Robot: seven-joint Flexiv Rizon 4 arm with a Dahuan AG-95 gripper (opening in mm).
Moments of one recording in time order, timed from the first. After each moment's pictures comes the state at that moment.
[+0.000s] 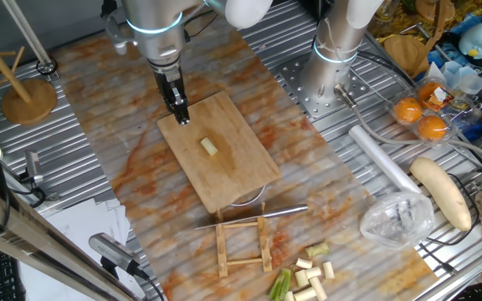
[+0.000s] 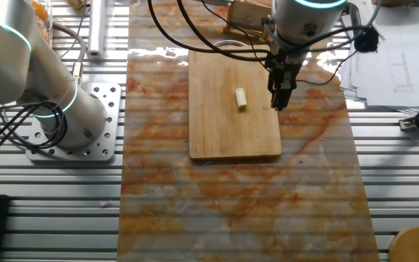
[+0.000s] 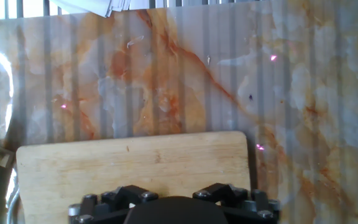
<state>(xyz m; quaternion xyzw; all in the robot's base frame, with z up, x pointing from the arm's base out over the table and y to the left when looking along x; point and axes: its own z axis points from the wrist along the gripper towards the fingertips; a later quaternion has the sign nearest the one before) 0.500 0.004 0.169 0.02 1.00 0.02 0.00</state>
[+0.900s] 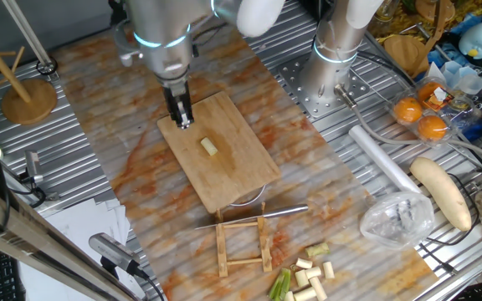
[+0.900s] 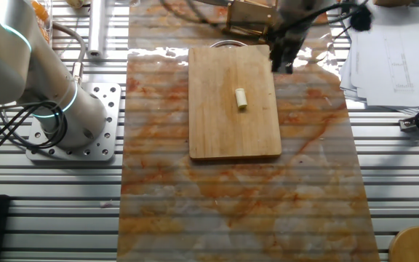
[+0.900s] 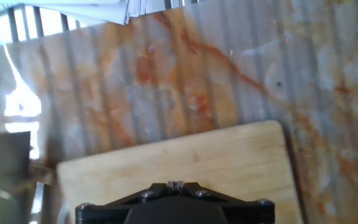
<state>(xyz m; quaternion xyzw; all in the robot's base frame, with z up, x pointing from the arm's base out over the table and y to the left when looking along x) 0.511 0.062 0.177 0.08 1.00 0.02 -0.02</state>
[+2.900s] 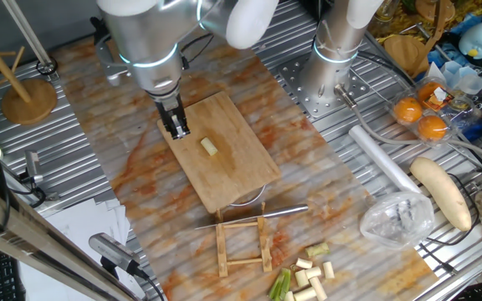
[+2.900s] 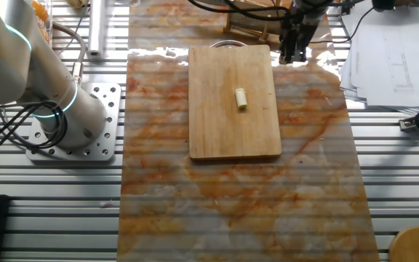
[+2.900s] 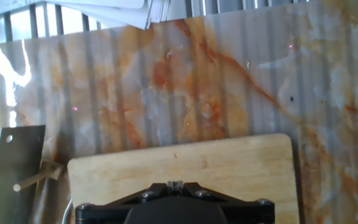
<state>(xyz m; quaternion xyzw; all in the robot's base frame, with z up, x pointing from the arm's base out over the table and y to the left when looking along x) 0.522 0.073 0.181 0.03 1.00 0.01 -0.02</state>
